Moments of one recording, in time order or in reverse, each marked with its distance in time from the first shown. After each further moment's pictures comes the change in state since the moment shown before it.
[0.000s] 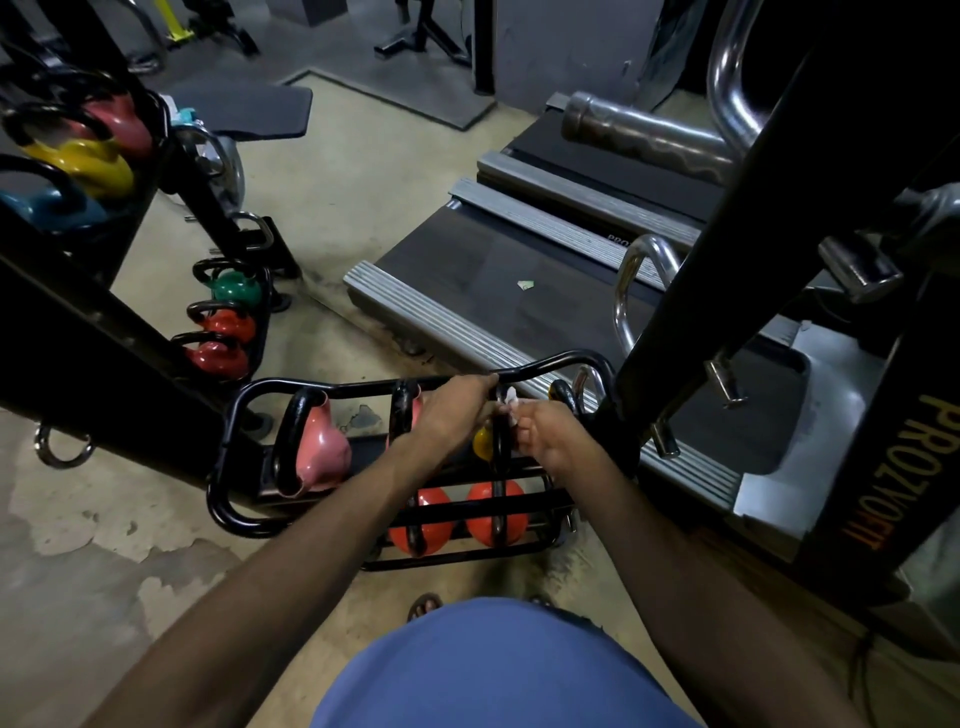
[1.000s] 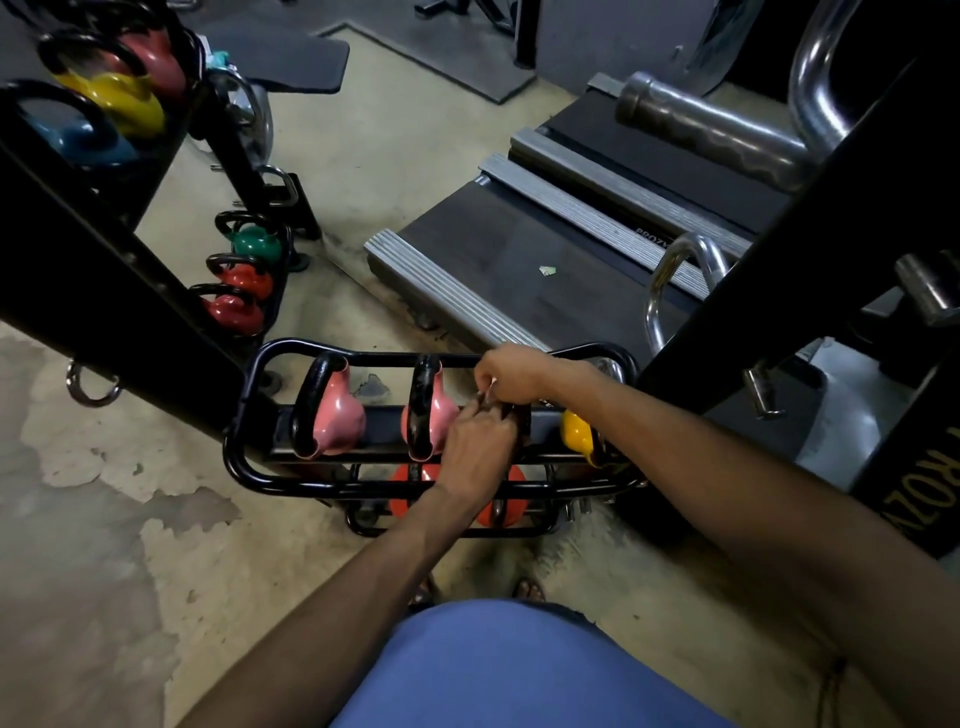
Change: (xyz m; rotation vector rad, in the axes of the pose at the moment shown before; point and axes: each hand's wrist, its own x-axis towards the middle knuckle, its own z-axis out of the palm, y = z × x) left_hand -0.068 0.021 0.049 0.445 0.259 0.062; right_hand 0.018 -0.066 0.067 -1.989 -0.328 -0.542
